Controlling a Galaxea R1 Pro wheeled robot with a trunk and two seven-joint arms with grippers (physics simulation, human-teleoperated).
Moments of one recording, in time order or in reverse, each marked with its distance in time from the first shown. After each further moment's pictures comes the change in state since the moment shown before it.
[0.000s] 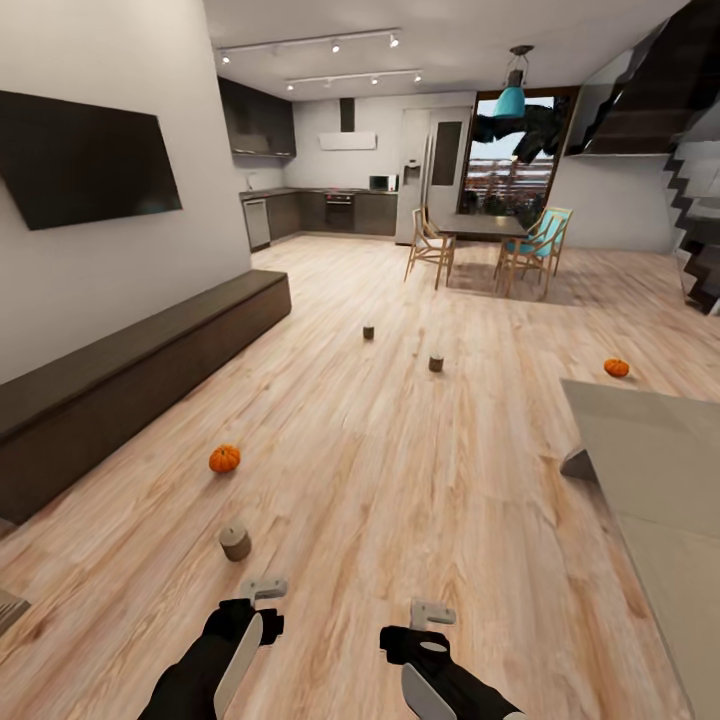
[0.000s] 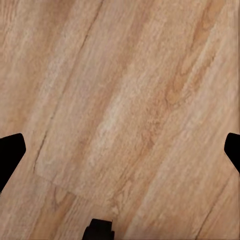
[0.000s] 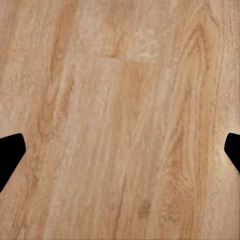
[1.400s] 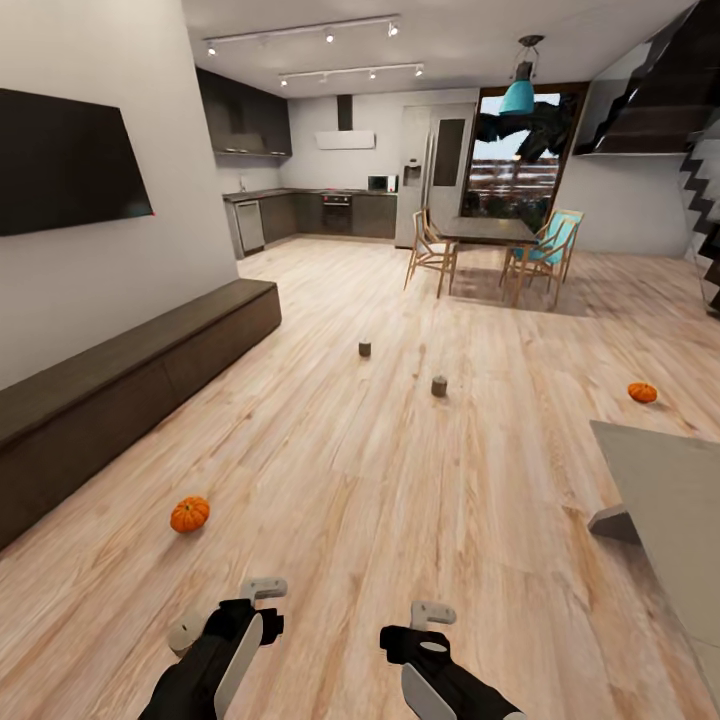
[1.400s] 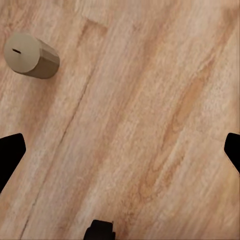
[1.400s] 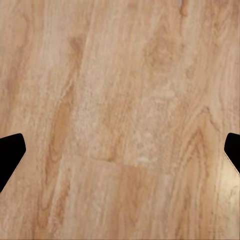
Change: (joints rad) left arm 0.000 0.000 -0.002 0.000 -0.003 -0.003 0.002; right arm 0.000 0.000 0.000 0.000 0.000 -0.003 -0.002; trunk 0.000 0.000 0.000
